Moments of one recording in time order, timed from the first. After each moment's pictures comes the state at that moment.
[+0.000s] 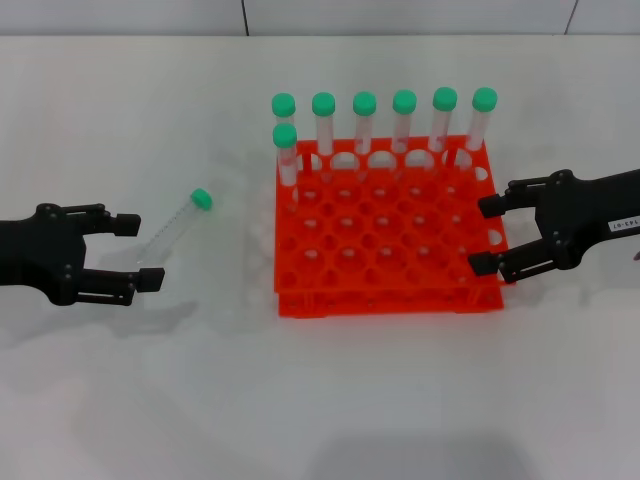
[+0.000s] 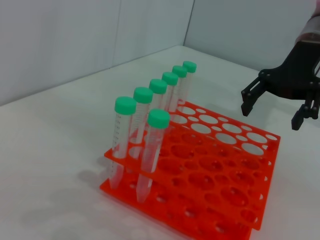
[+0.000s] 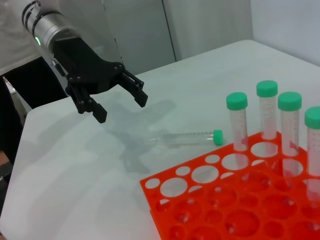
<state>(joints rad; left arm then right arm) -0.44 -1.92 0.72 0.73 2.09 1.70 -1.43 0.61 1.89 -1.18 -0.71 -1.81 -1.49 1.56</state>
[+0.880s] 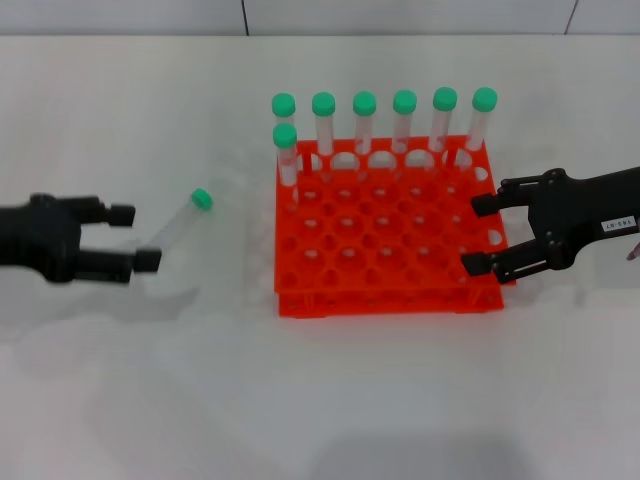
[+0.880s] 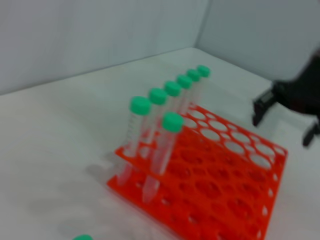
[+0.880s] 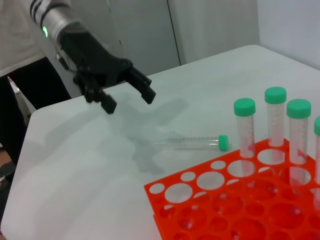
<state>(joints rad) -0.46 -1.91 0.72 0.78 2.09 1.71 -1.61 0.61 1.90 -1.18 -0.72 -1.81 -1.49 1.55</state>
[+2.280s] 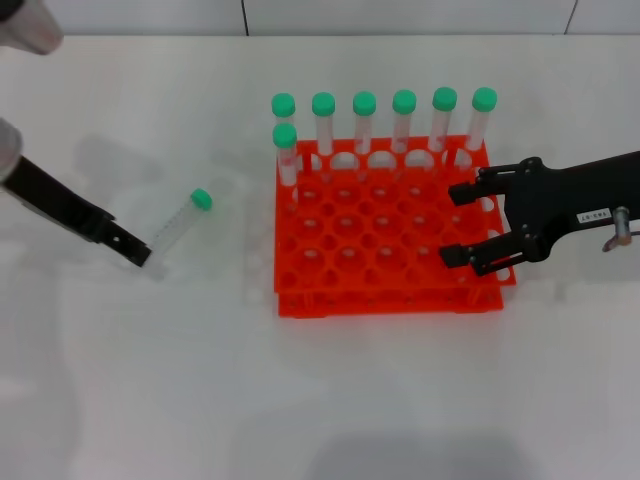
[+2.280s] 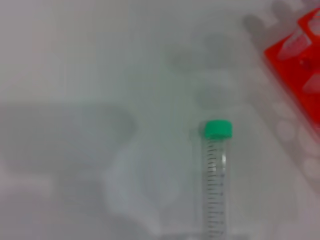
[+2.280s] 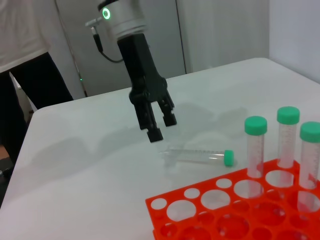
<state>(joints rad) -0.80 -1.98 0.90 0.87 2.78 1.59 -2.37 0.63 1.93 -1.19 -0.76 -1.81 -1.47 1.52</state>
